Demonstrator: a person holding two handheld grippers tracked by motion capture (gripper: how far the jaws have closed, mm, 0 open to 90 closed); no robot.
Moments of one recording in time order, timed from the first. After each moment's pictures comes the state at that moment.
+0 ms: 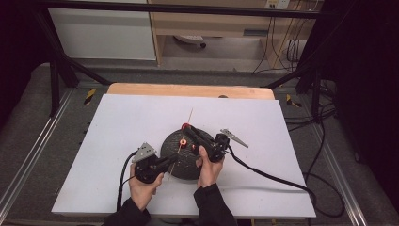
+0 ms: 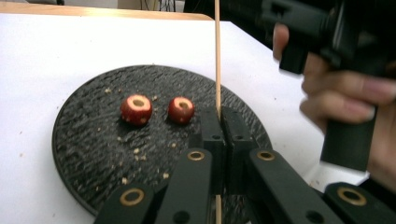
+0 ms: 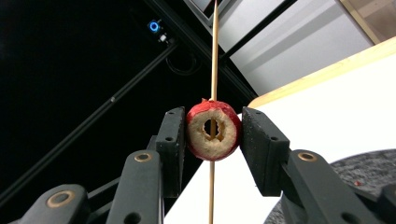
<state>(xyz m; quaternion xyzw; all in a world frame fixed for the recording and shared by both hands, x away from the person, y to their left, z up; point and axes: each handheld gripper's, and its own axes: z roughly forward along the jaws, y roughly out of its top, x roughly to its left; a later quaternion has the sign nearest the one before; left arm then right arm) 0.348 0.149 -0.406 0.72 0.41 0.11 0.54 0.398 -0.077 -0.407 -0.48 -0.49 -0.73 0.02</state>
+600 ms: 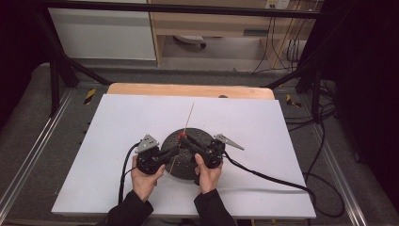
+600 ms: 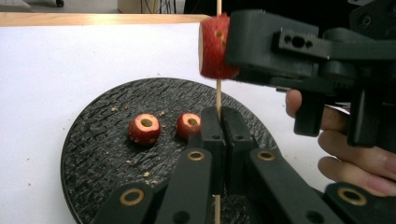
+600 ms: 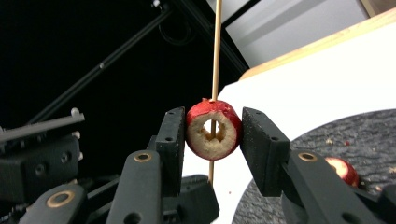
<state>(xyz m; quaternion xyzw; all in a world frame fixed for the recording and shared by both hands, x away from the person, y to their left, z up) 0.366 0.146 -0.400 0.74 0.40 0.12 0.54 0.389 -0.070 -0.420 -0.47 -0.55 -0.69 0.01</state>
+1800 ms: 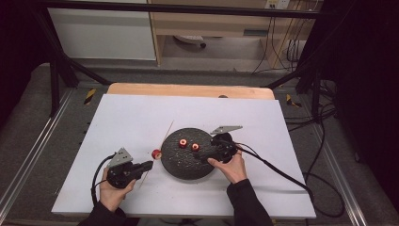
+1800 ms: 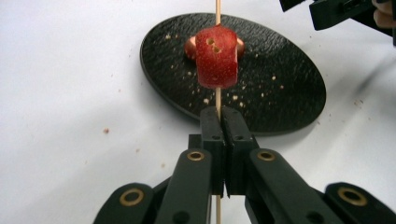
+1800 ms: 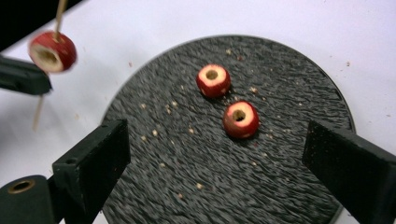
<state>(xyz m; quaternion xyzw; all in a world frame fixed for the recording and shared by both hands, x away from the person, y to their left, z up) 0.337 0.228 -0.421 0.78 0.38 0.13 0.48 0.415 -0.109 -0.399 -0.39 -0.82 -0.42 -0.06</state>
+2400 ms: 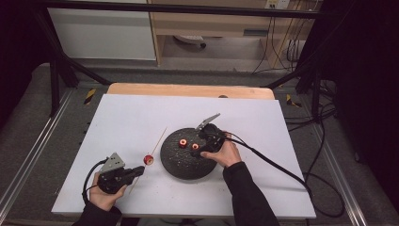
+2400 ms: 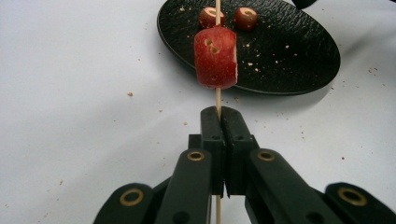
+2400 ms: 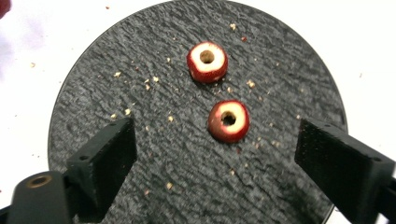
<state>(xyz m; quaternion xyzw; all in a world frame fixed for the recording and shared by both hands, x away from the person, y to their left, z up) 0.326 0.247 -0.427 0.80 0.37 0.13 0.45 0.450 -0.076 -0.390 -0.32 -0.90 -0.30 -0.07</state>
